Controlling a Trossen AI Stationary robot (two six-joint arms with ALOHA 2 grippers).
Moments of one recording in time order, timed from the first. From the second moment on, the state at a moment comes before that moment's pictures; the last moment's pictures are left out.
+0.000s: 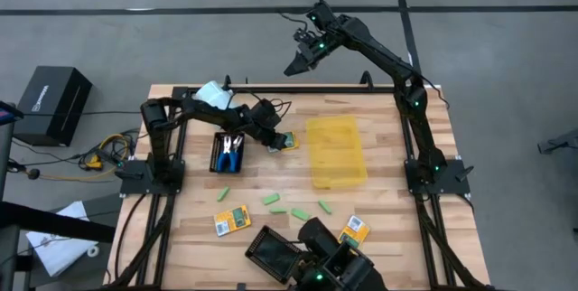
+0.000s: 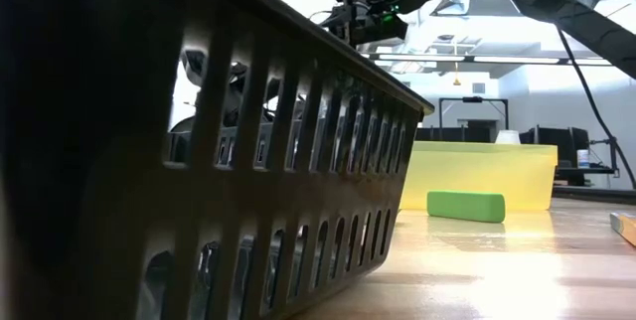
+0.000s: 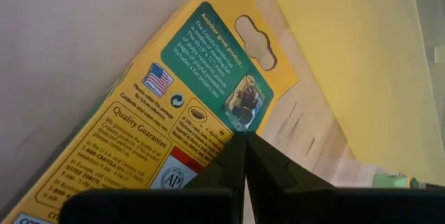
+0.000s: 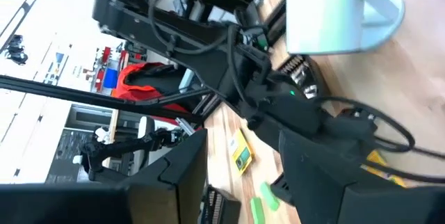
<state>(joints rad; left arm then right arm) 0.45 1.96 0.90 0.06 0.40 -0.64 -0.75 2.23 2.36 -1.00 -1.10 0.32</state>
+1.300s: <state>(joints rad) 0.44 1.41 0.72 -0.01 0.28 -0.61 -0.79 2.22 2.36 -0.65 -1.18 0.59</state>
